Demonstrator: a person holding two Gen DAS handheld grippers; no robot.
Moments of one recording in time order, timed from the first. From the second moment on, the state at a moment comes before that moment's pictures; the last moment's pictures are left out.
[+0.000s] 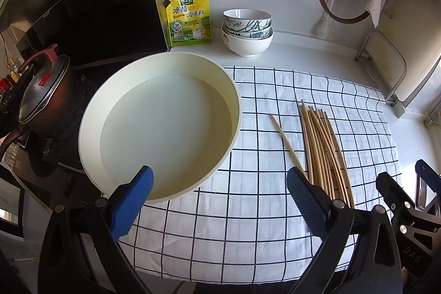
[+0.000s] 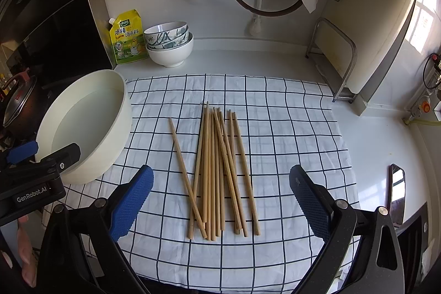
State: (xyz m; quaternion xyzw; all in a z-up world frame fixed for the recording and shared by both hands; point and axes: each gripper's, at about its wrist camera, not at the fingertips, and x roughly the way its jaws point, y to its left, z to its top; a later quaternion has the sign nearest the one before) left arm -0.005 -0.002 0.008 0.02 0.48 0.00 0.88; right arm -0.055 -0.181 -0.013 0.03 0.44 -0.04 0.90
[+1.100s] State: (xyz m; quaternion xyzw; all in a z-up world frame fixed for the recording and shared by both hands) left arm -0.007 -0.001 0.008 0.02 0.48 -0.01 0.88; right arm -0.057 -0.182 -0.010 0.03 0.43 -0.04 0.90
